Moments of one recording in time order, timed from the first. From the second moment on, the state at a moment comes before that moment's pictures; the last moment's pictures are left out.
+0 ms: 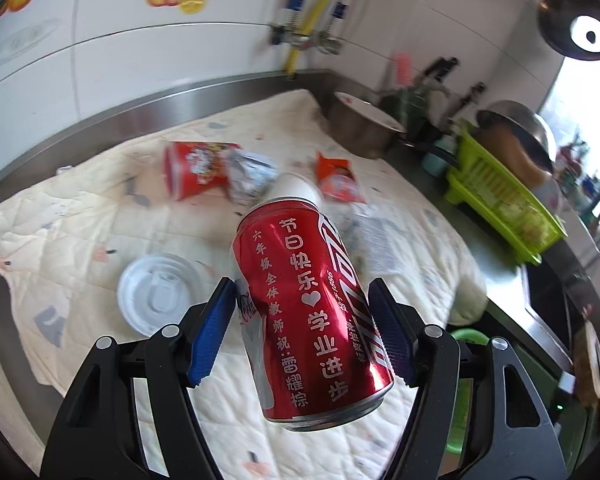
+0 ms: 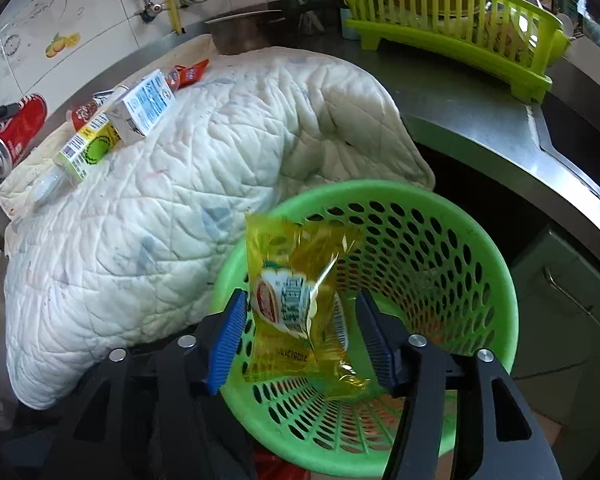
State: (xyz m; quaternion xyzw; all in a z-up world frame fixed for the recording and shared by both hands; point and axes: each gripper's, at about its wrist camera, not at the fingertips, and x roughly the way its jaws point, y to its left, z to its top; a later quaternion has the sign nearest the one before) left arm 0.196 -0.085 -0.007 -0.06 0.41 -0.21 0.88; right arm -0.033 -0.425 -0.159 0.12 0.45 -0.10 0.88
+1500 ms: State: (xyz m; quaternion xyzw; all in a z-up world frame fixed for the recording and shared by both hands) left arm 0.061 -0.310 -0.080 0.06 0.46 -0.39 0.80; right arm -0.119 -0.452 -0.087 0.13 0.33 -0.13 0.92
